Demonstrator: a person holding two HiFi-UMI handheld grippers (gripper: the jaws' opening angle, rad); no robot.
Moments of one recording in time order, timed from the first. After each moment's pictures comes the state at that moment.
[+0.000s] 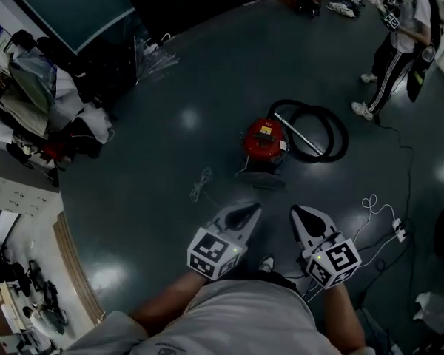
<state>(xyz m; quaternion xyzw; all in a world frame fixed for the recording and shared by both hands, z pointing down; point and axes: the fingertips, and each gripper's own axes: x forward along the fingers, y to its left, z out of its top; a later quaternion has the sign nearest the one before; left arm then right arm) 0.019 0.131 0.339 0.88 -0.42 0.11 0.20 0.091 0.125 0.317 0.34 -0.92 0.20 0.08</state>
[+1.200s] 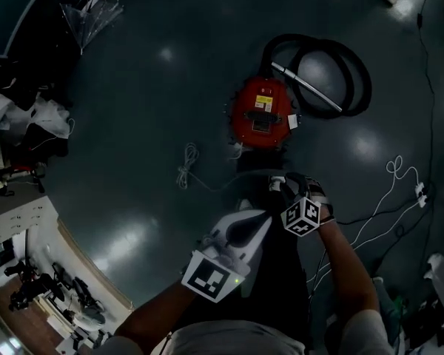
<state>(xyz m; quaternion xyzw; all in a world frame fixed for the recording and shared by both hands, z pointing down) -0.002 -0.099 0.581 0.92 -0.29 0.18 0.20 0.040 -0.091 0.853 0.19 -0.84 0.07 0.49</state>
